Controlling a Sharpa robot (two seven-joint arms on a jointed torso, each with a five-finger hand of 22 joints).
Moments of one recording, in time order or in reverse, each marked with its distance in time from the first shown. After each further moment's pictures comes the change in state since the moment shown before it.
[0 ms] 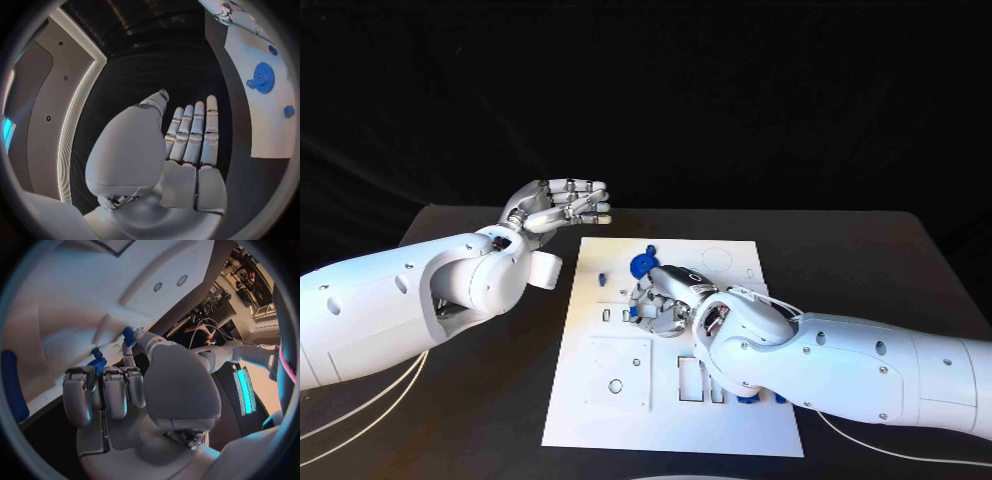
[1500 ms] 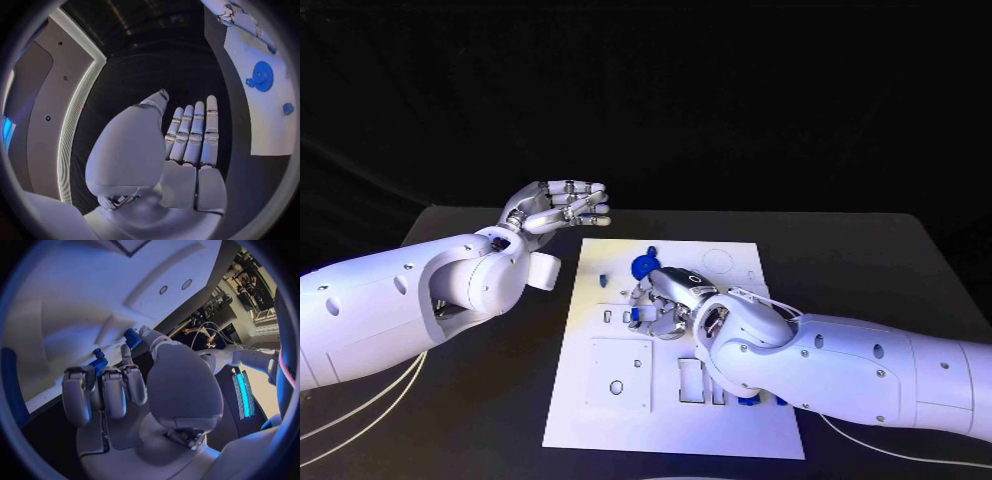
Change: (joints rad) left arm 0.000 -0.008 0.000 0.001 0.000 0.002 -0.005; left_hand 0.000 0.000 0.000 0.000 0.000 0.000 0.000 0.000 0.000 0.000 0.000 0.000 0.000 0.000 0.000 0.000 0.000 0.000 0.000 0.000 0.000 0.000; right arm -0.004 0.008 -0.001 -0.019 -0.030 0.008 0.005; right_hand -0.079 -0.079 -0.091 -0.002 0.004 -0.102 0.038 -0.048 -0.003 0.000 0.025 -0.062 0.000 0.003 0.019 -0.004 0.000 0.000 0.002 0.017 -0.012 0.000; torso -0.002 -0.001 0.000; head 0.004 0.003
